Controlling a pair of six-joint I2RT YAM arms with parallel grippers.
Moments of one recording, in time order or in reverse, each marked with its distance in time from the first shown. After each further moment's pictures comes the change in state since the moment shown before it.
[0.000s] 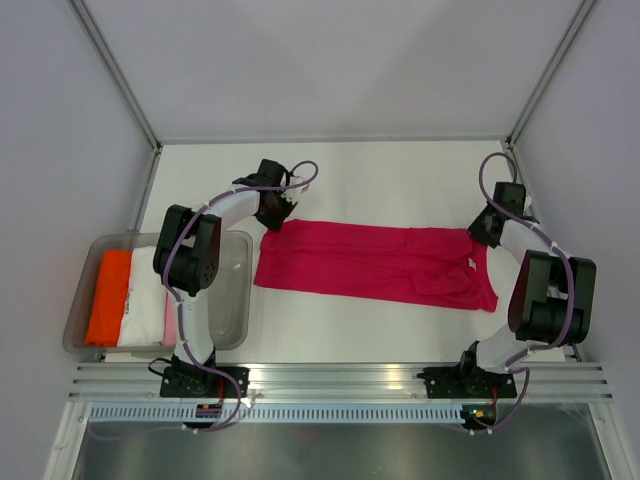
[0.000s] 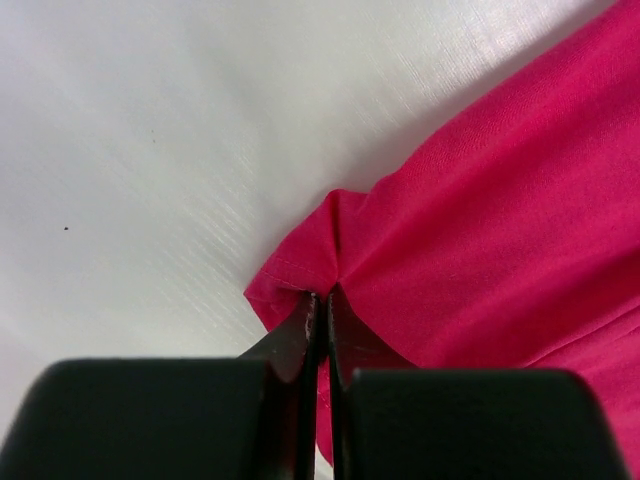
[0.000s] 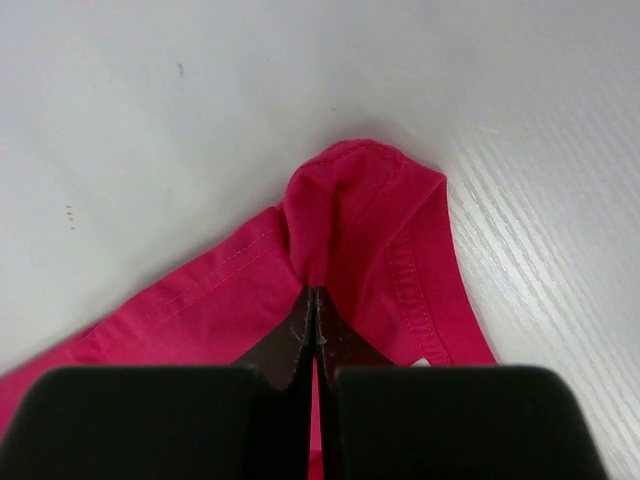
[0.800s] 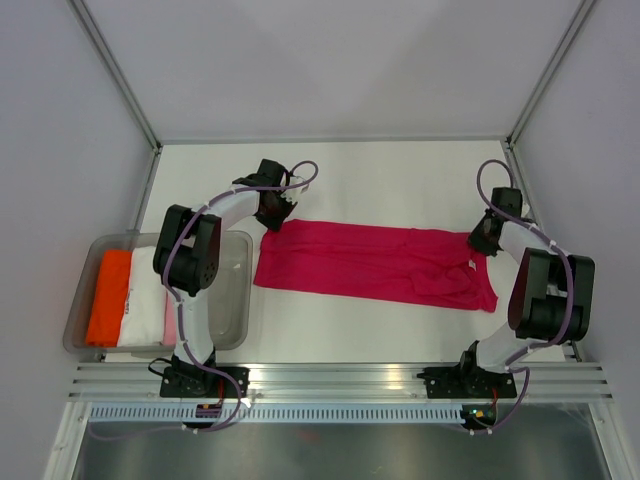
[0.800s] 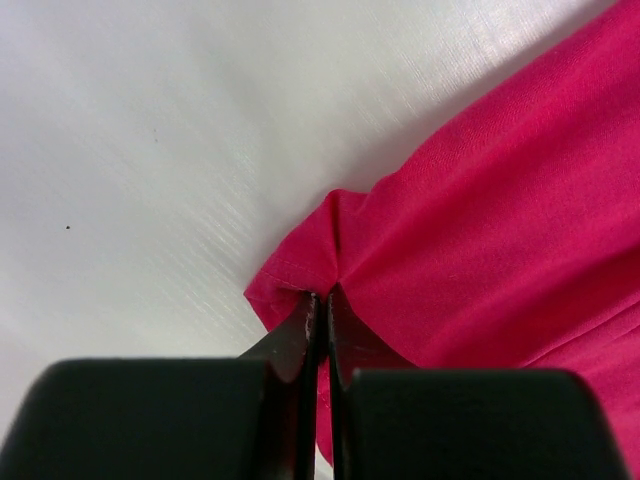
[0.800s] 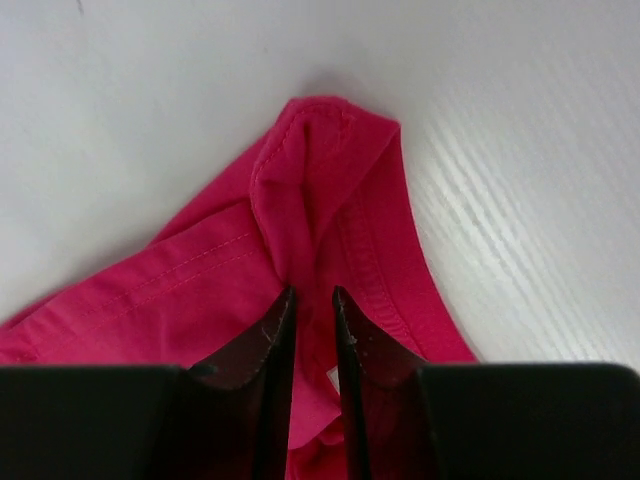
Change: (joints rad) left arm 0.000 0.000 0.000 0.000 -0.003 0.000; right arm 0.000 -0.015 -0.034 -0.066 0.039 -0.018
